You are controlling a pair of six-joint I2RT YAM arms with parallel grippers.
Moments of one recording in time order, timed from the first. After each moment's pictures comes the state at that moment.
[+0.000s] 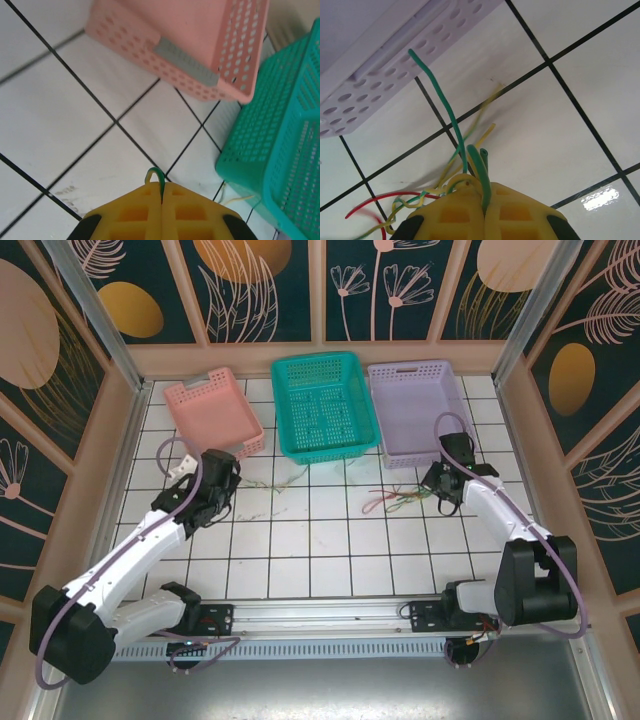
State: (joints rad) left arm -0.48 1.06 0.74 -0.51 -0.32 -1.33; right arm 0.12 1.30 0.80 -0.59 0.08 0.63
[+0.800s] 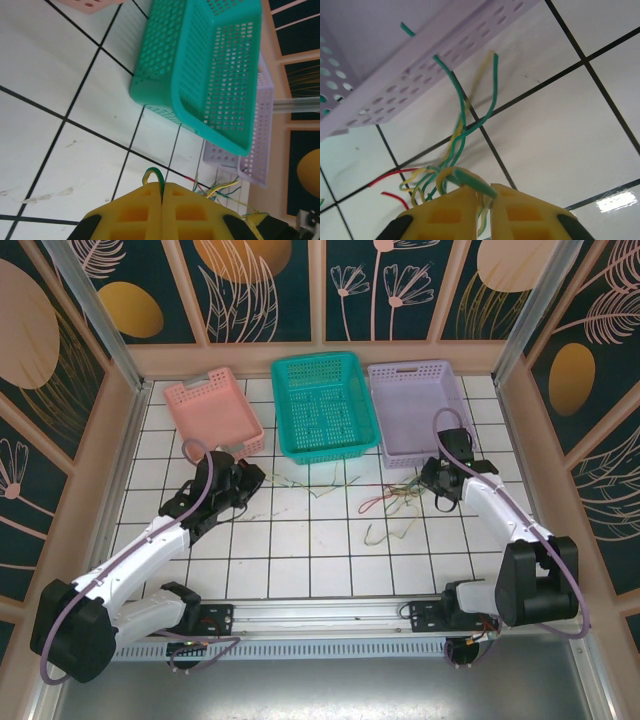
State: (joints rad) left arm -0.48 1.07 0.65 -0.15 0.06 -1.20; right arm 0.14 1.30 0.85 -0.60 0.03 0.64
